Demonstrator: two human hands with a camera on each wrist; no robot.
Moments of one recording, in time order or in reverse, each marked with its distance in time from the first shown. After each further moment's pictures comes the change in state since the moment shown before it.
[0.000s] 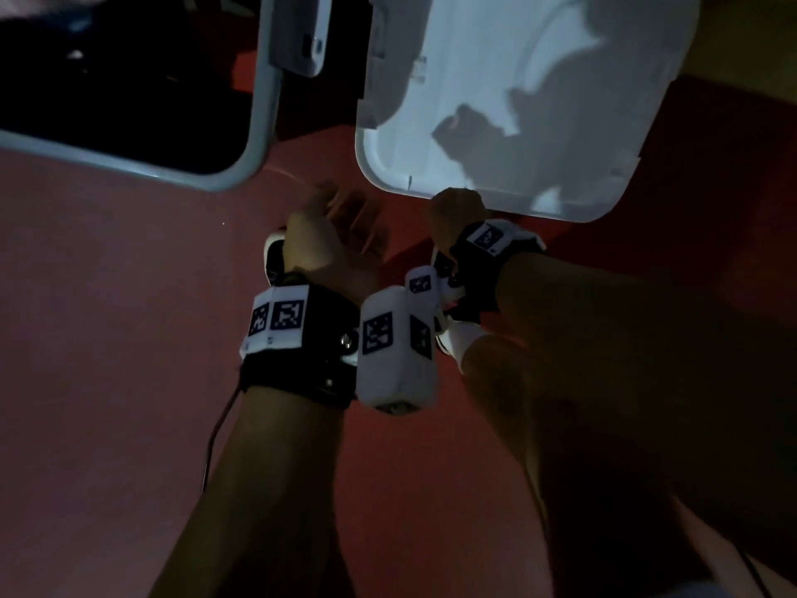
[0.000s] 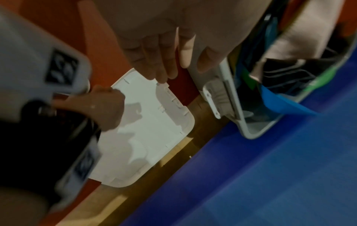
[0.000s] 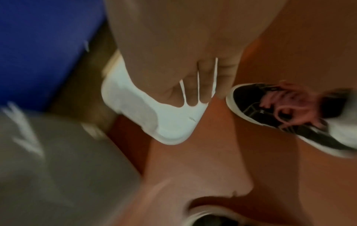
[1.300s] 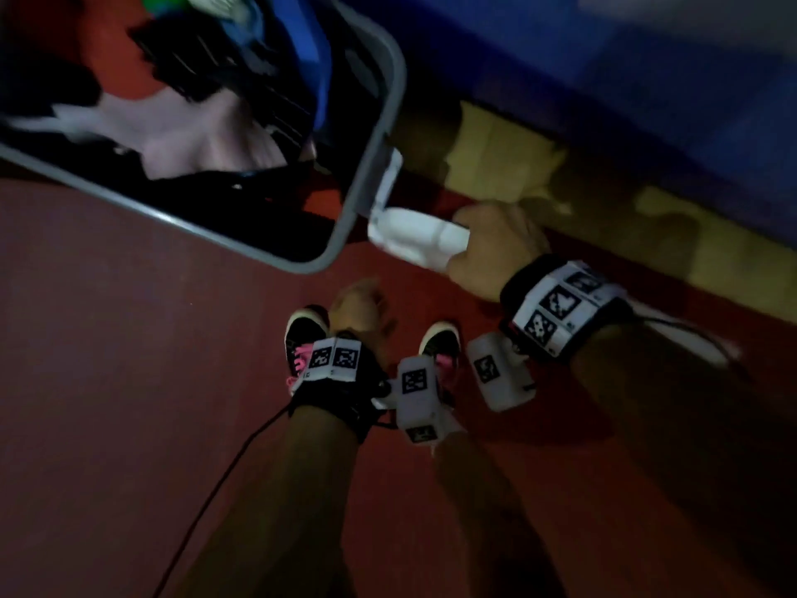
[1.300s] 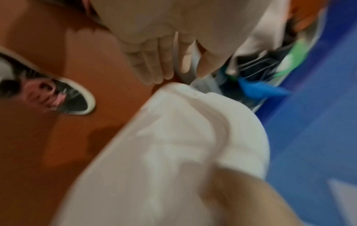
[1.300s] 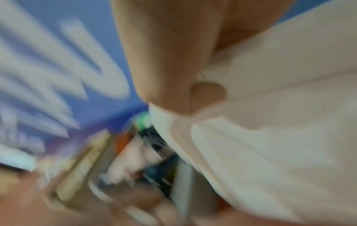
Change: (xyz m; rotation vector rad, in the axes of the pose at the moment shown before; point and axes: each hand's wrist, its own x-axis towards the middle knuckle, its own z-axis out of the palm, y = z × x) left_hand -0.071 0.034 -0.021 0.073 -0.146 -0.007; right_hand -0.214 -0.135 -0.170 -0.364 0.350 -0.412
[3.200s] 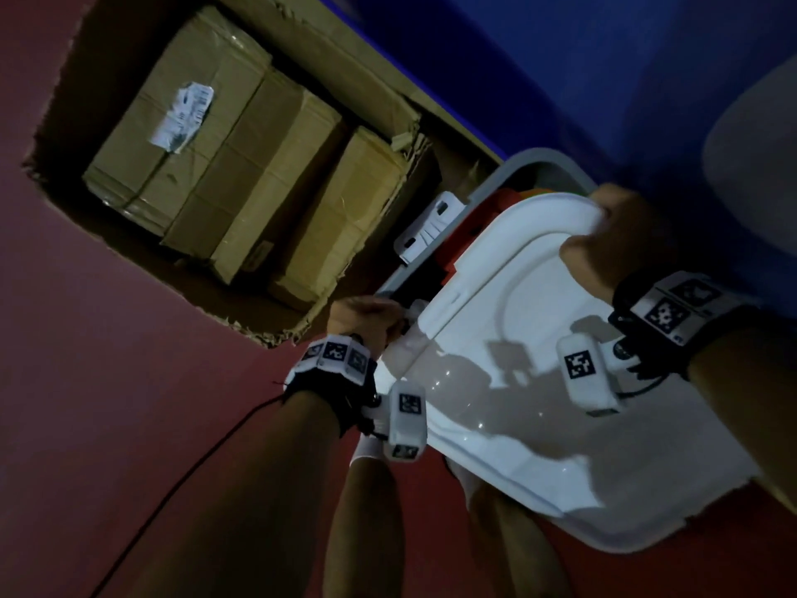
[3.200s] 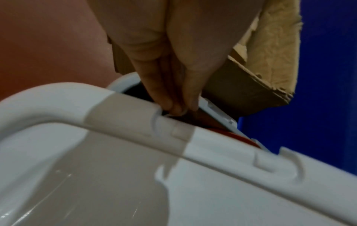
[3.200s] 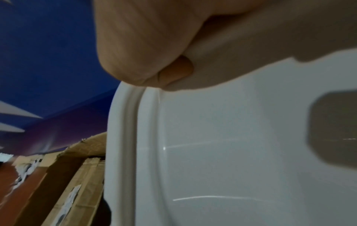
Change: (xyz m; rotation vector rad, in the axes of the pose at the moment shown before) left_hand 0.141 0.479 -0.249 0.231 0.221 0.220; right_hand 0.331 -0.442 -0.038 0.058 0.033 0.033
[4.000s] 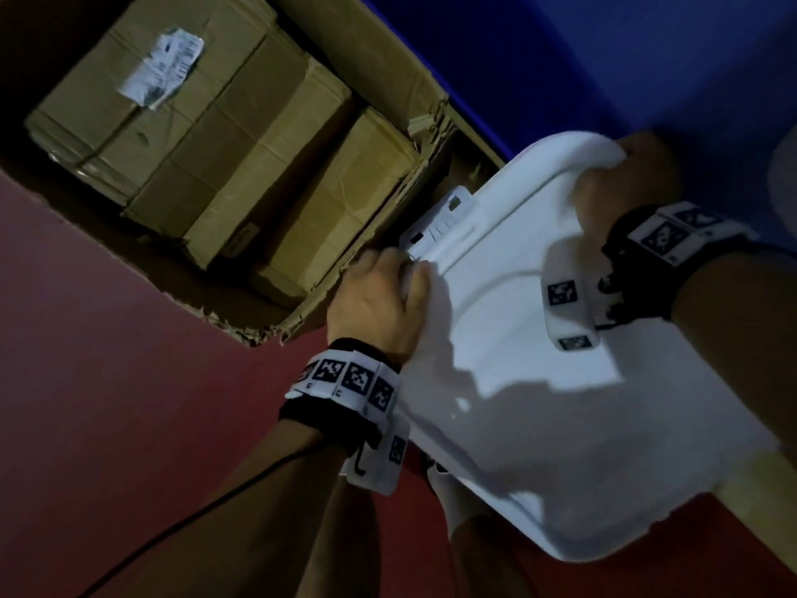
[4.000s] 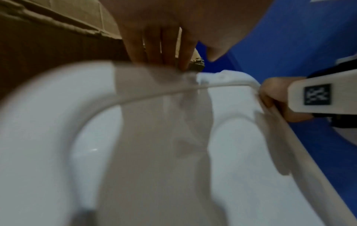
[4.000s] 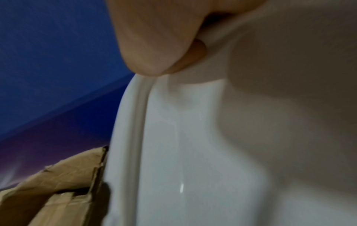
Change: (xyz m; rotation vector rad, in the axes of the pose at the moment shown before) left_hand -0.010 0.007 -0.003 0.720 0.183 0.783; right_hand 0.047 -0.038 0.032 0.061 0.295 0.094
